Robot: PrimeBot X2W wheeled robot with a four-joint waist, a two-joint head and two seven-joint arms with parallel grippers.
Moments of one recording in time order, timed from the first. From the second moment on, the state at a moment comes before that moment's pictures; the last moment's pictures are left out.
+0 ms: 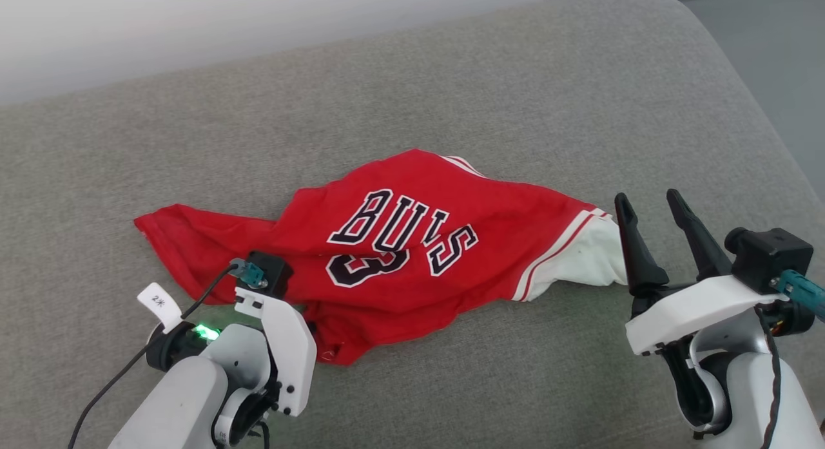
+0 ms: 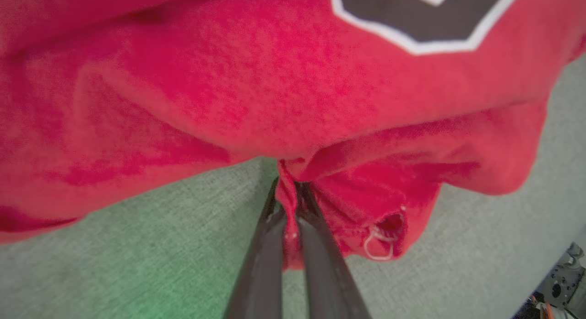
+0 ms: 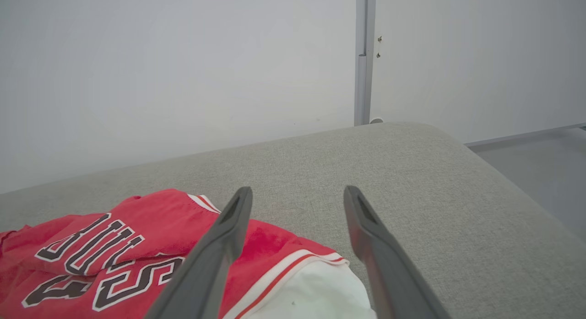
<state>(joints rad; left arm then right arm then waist) -0.35 0.38 -0.52 0.28 -0.53 0.02 0.61 -0.19 -0.05 -0.01 0.04 0.27 0.13 0.05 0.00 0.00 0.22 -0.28</state>
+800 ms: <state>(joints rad) 0.03 0.56 -0.49 -0.10 -0.68 0.17 0.92 -0.18 -0.05 -0.06 0.02 0.26 0.13 0.08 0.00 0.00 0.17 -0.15</state>
